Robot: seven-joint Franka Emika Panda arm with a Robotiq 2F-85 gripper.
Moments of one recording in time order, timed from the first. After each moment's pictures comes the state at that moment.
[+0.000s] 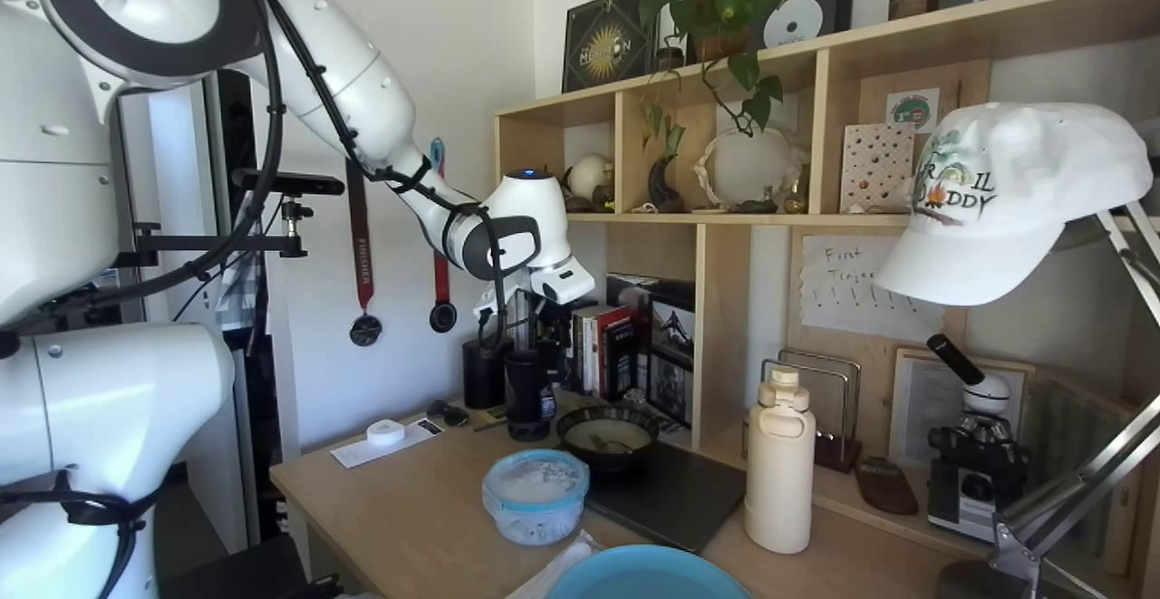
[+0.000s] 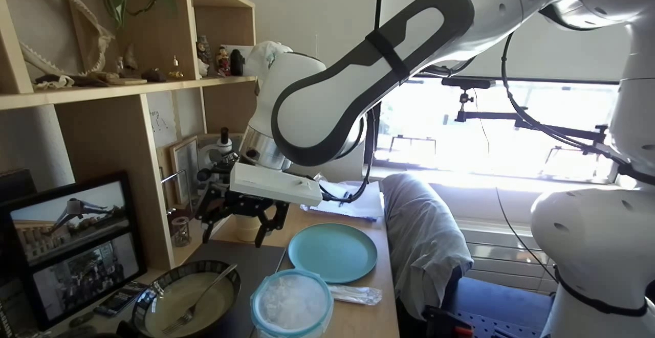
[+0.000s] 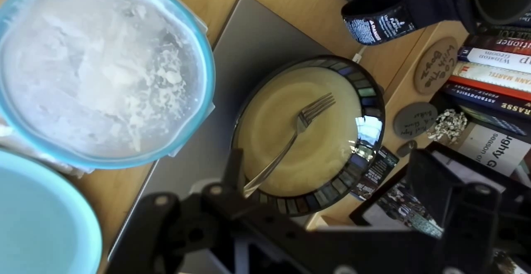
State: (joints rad) arm 1.77 -0.09 -1.69 -2.32 0.18 2.68 0.77
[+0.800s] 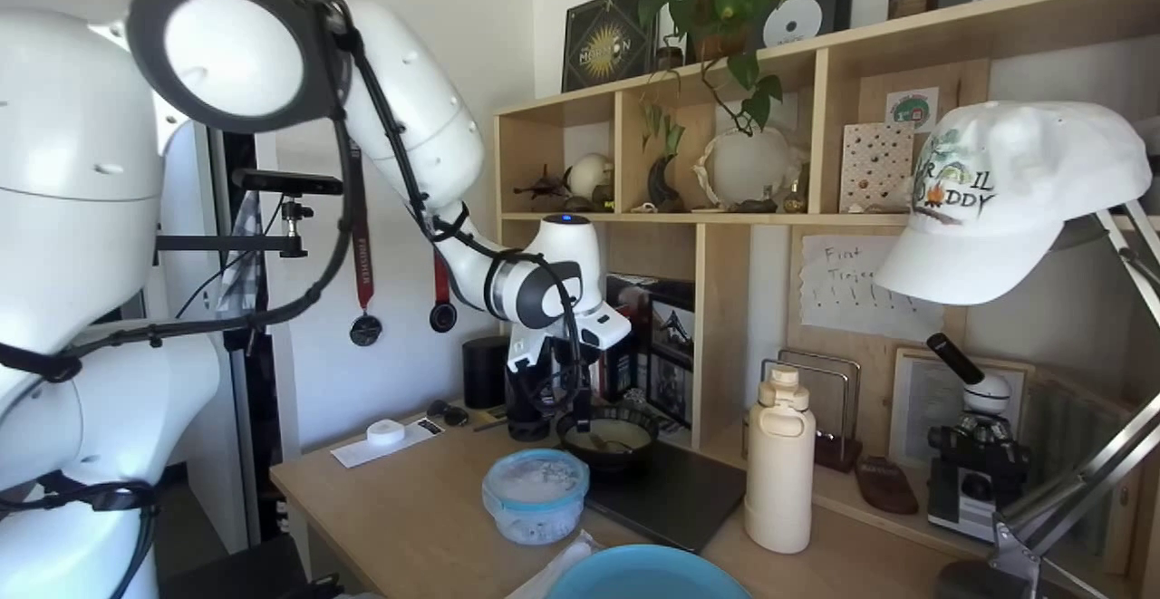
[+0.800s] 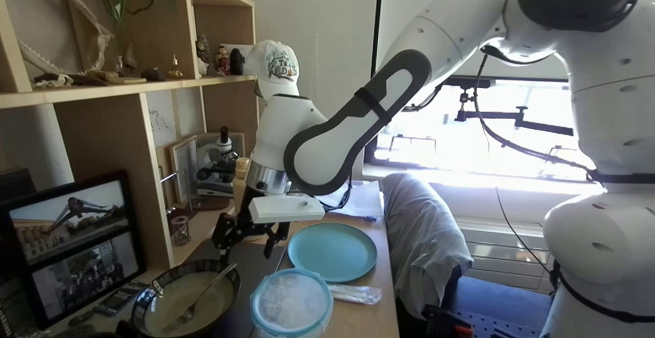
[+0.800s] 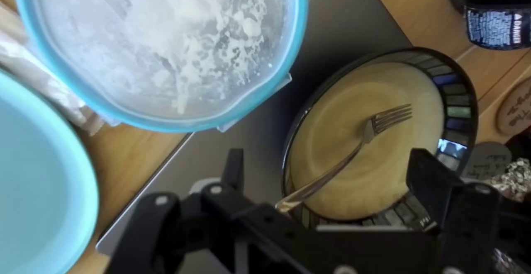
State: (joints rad) arm 2.11 -0.37 -2.13 -2.25 -0.28 2.68 0.79
